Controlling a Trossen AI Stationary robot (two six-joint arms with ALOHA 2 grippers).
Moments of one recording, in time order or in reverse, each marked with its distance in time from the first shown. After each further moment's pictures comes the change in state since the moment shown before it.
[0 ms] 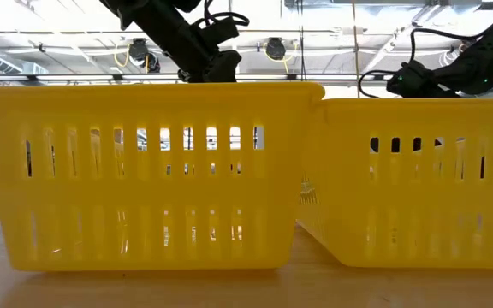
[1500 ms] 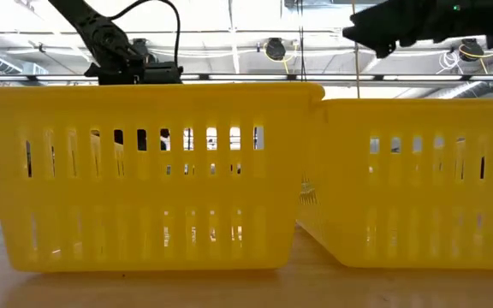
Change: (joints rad) left arm 0.336 -0.034 -0.253 -0.501 0.255 -0.429; right arm 0.891 -0.490 0.057 0.092 -0.221 -0.152
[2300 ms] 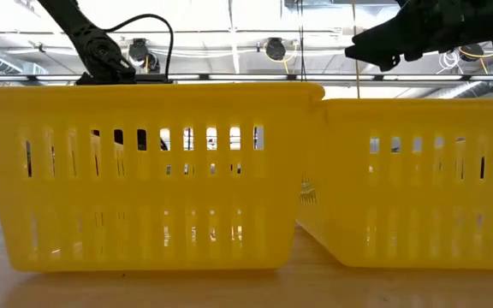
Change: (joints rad) left arm 0.081 -0.002 -0.078 0.038 0.149 -0.046; right arm 0.052 0.010 -0.026 -0.067 0.066 0.018
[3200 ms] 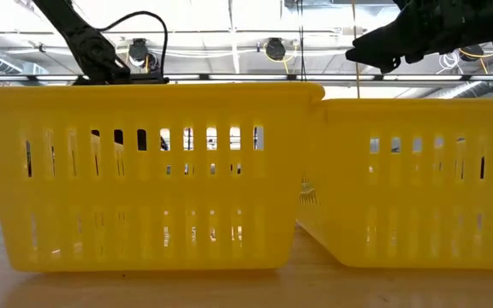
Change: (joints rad) left arm -0.004 -0.040 -0.036 0.022 -0.038 0.018; right arm 0.000 0.000 0.000 -0.020 0.000 0.007
